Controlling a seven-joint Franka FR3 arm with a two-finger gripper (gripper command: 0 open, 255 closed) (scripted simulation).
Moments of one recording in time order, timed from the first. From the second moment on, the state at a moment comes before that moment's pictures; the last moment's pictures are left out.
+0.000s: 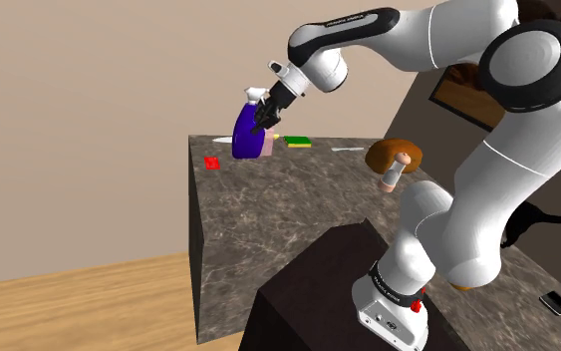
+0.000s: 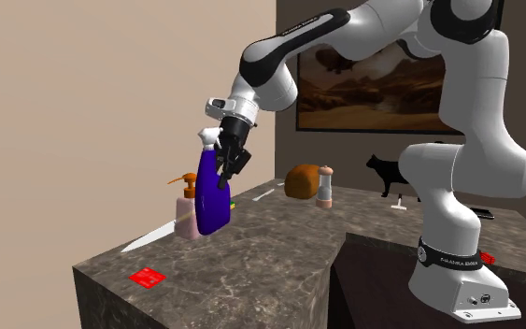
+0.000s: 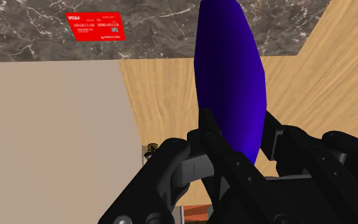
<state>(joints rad) 0.79 -0.09 -0.87 -2.18 0.60 2.24 -1.57</state>
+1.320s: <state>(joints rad) 0.76 -0.20 -0.82 -2.01 0.43 2.05 -1.36</state>
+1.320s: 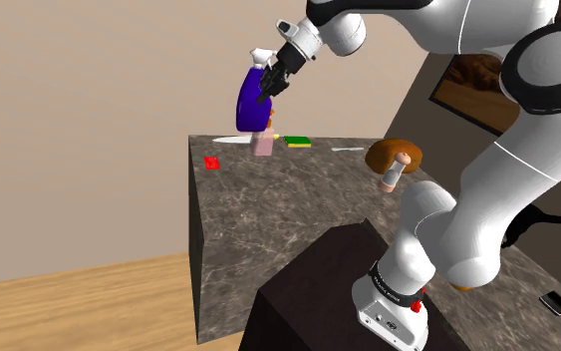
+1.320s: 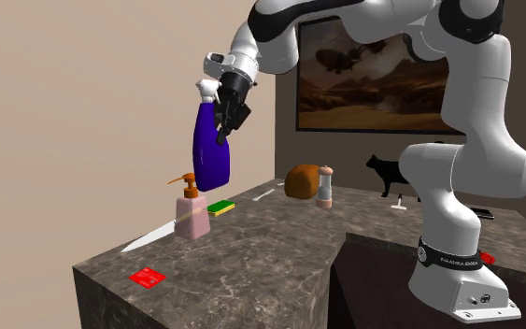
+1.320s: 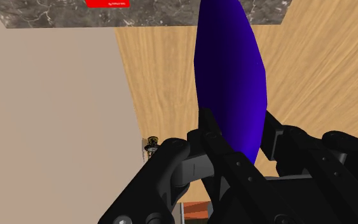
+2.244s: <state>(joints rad) 0.76 -0.22 -0.81 -1.86 0.39 1.90 -1.28</state>
